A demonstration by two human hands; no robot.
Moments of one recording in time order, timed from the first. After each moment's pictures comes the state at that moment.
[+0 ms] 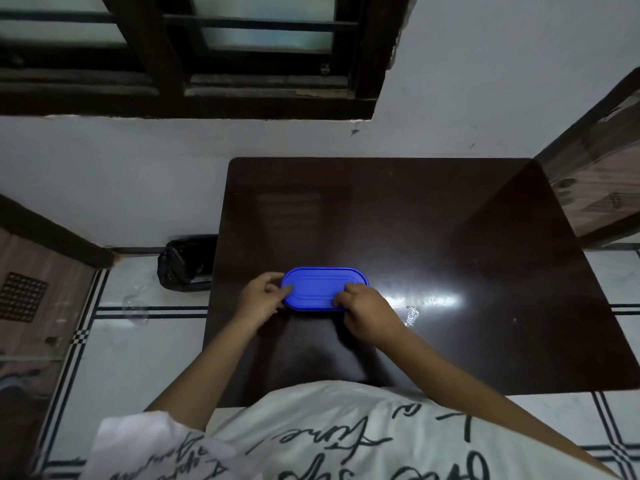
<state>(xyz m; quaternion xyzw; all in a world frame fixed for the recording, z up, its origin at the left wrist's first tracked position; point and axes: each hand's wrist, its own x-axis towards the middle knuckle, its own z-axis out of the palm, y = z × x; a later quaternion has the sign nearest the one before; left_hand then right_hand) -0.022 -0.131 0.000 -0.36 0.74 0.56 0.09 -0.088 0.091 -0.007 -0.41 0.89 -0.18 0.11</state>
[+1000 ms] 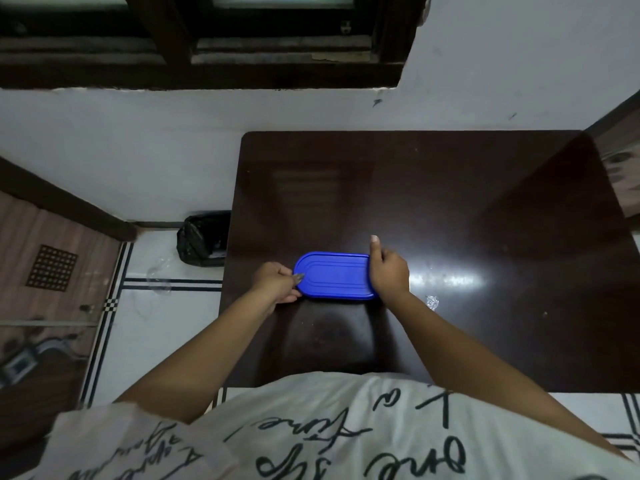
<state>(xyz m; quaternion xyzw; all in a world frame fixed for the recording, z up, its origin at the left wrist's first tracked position) -0.040 -0.129 -0.003 -0.50 0.65 0.55 0.17 -0.132 0.064 -0.040 0.08 0.91 -0.37 0.19</state>
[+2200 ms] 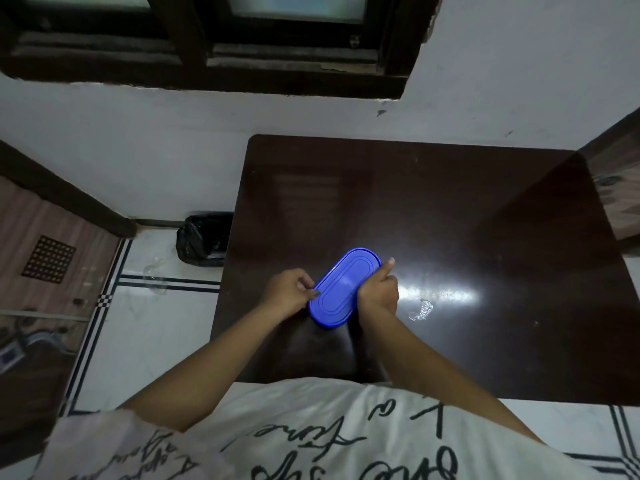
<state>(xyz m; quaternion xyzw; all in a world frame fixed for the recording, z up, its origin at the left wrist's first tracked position) -0.018 -0.107 0.001 -0.31 0.81 0.46 0.19 -0.089 0.048 -0.025 0.32 0.84 -0.41 0.17</state>
